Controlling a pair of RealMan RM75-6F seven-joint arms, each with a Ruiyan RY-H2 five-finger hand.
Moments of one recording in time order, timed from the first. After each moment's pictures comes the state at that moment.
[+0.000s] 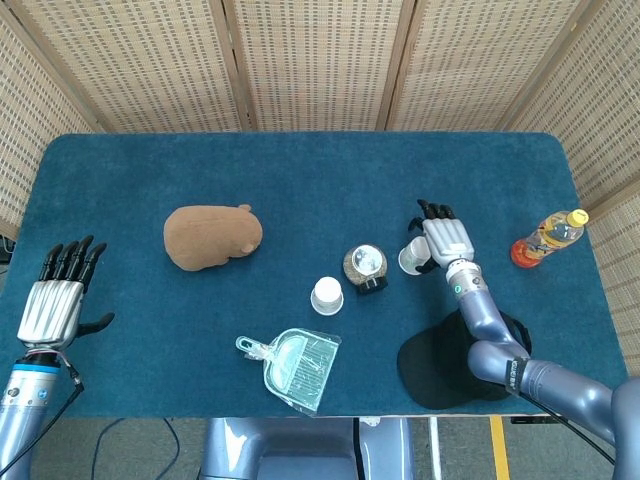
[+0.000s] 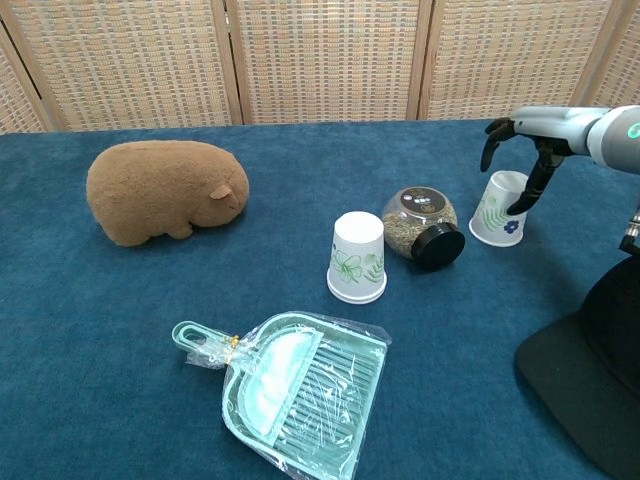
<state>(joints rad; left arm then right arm) -0.33 -1.18 -0.04 -1.74 1.30 1.43 0.31 0.84 -1.50 0.27 -1.20 -0.78 0.74 -0.33</state>
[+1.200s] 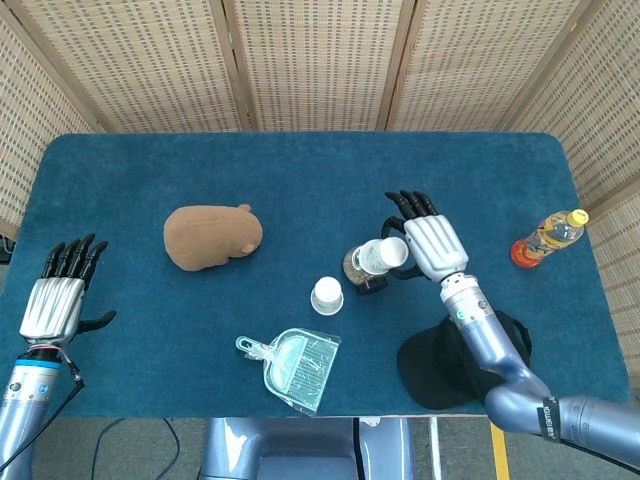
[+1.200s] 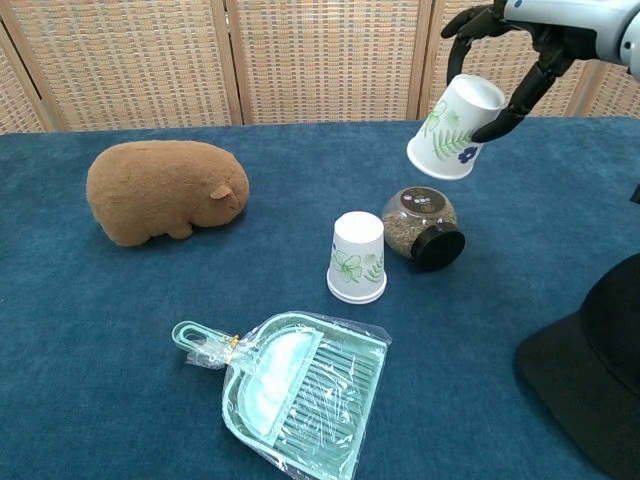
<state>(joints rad) -0.31 -1.19 -0.09 -1.71 1.30 1.37 0.28 0.75 -1.27 0.31 -1.75 -1.03 1.02 -0.27</state>
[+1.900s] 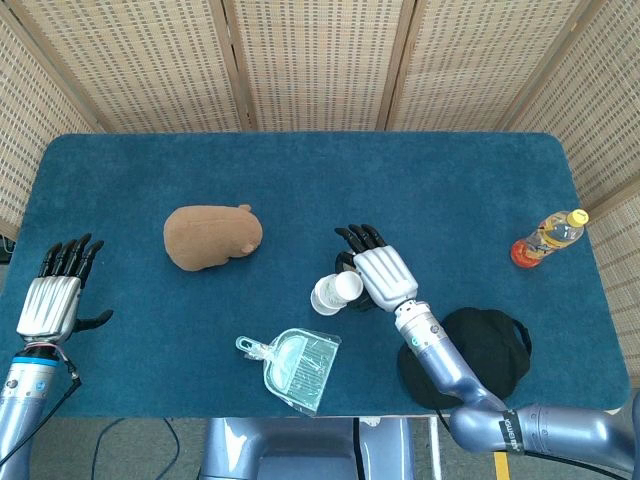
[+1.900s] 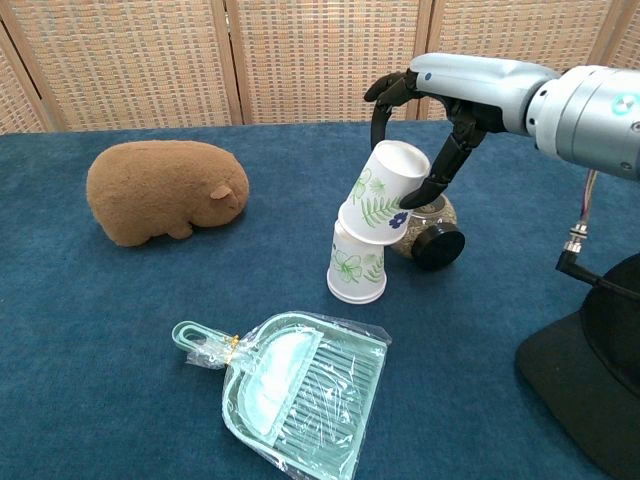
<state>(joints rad) -0.31 -1.18 -0.10 -1.69 1.29 1.34 0.25 0.82 -1.44 0.26 -1.79 -0.98 1.04 -0.39</state>
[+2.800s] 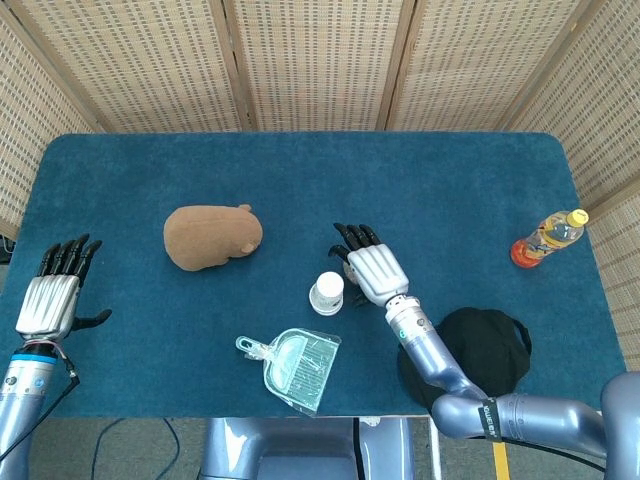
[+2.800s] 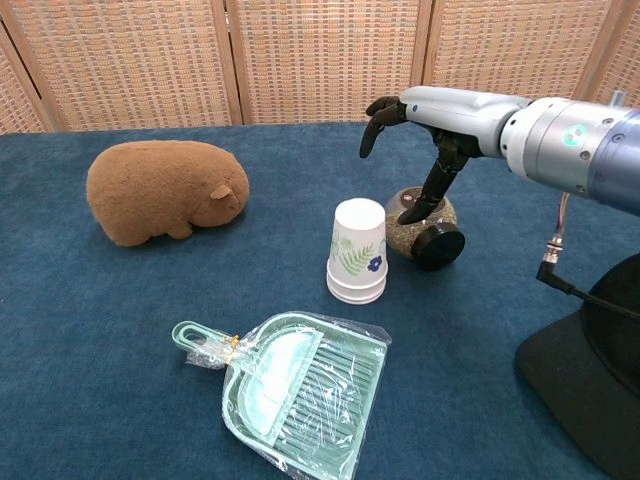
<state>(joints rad) -0.31 -1.18 -0.11 -1.68 1.26 1.31 0.24 0.86 -1.51 0.25 -1.68 -0.90 1.03 -0.45</state>
